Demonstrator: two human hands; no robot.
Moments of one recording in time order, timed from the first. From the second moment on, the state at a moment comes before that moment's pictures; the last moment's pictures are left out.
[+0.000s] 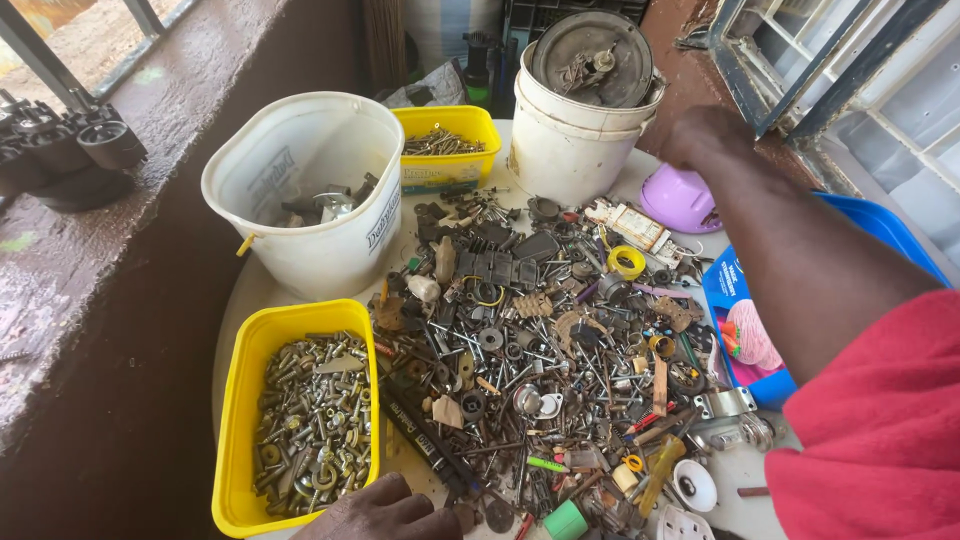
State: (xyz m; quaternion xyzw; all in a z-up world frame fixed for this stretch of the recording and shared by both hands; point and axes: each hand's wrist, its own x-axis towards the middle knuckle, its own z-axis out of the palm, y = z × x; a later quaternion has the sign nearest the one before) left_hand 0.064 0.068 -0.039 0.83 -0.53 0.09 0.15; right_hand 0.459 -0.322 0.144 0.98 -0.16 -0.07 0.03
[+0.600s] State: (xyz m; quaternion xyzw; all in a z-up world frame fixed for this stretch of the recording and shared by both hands) left_hand 0.068 0.066 -0.028 0.81 -0.55 0.08 0.18; right_hand 0.493 -0.334 0.073 0.93 -0.13 -0.12 0.31
